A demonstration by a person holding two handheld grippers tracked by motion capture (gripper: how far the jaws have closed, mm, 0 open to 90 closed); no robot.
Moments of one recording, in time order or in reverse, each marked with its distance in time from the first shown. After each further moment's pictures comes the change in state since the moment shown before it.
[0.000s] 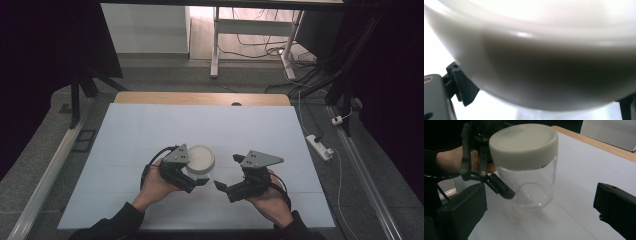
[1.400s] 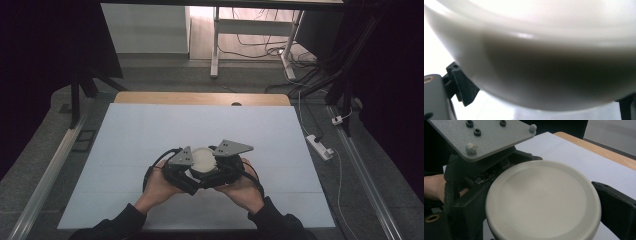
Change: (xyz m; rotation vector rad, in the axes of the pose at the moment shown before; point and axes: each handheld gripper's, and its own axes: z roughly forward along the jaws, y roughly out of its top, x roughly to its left) left arm -0.006 0.002 0.008 0.031 0.003 -0.004; right arm 0.013 0.029 0.059 -0.011 0.013 -0.013
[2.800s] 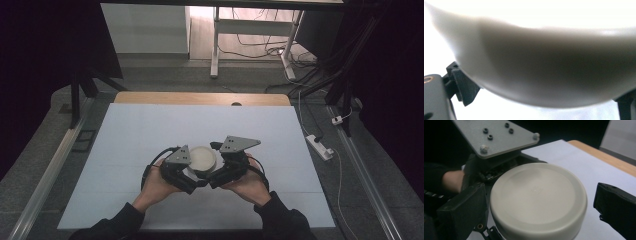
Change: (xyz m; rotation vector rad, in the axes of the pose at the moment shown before) left arm 0.005 -0.001 -0.006 -0.014 0.001 -0.004; right arm -0.016 0.004 -0.009 -0.044 0.122 -0.039
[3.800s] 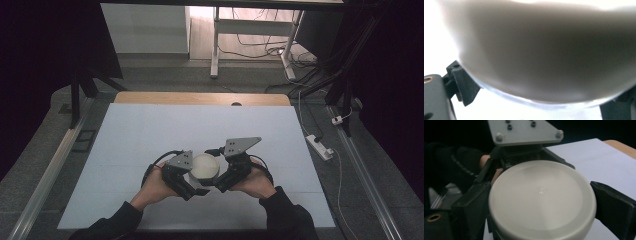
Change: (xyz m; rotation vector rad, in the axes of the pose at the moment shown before) left arm -0.004 -0.001 0.006 0.042 -0.201 0.115; right arm -0.015 -0.010 -0.002 0.027 0.286 -0.087
